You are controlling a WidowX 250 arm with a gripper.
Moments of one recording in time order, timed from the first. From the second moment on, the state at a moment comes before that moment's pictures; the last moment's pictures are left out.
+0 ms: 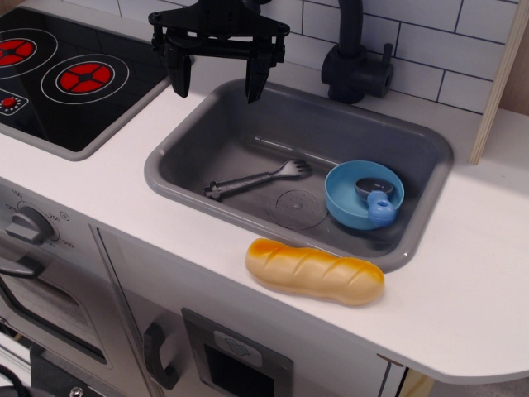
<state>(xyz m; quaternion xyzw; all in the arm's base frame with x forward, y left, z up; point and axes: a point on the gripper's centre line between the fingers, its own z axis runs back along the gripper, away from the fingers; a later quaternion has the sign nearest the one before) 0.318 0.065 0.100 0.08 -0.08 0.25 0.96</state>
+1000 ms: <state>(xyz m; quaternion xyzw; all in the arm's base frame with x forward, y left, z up) 0.327 -0.040 0.055 0.01 -0.02 0.35 0.94</state>
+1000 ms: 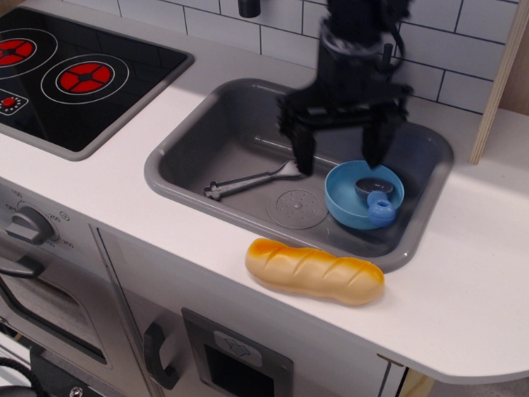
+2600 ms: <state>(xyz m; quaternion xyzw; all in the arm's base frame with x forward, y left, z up) 0.340 -0.091 0.006 0.00 -0.01 0.36 0.93</state>
